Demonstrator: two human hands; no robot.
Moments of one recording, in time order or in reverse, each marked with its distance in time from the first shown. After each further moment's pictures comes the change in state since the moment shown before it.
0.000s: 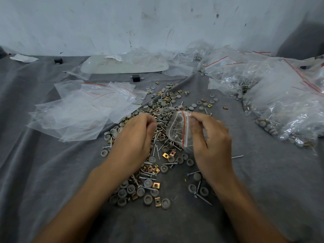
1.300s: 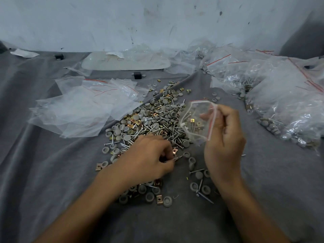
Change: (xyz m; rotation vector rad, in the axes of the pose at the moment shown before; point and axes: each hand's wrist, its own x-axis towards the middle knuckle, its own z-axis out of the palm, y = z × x) left_hand -0.010 0.011 0.004 0.108 -0.439 0.115; right_hand 0.002 -0.001 -0.002 0.162 0.177 0.136
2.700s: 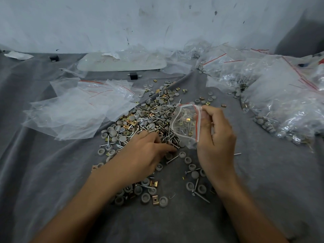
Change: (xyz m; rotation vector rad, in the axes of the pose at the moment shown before) left_hand 0.001 -0.013 0.005 0.199 0.001 0.104; right_hand 0.001 0.003 0.000 -0.104 -0.064 -0.056
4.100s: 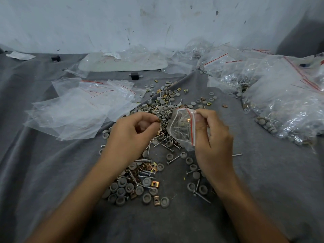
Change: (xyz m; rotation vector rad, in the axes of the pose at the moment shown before) left_hand 0.007 -0.005 -0.017 -0.726 0.529 -0.345; right_hand -0.002 -0.001 0.000 0.015 -0.096 -0.043
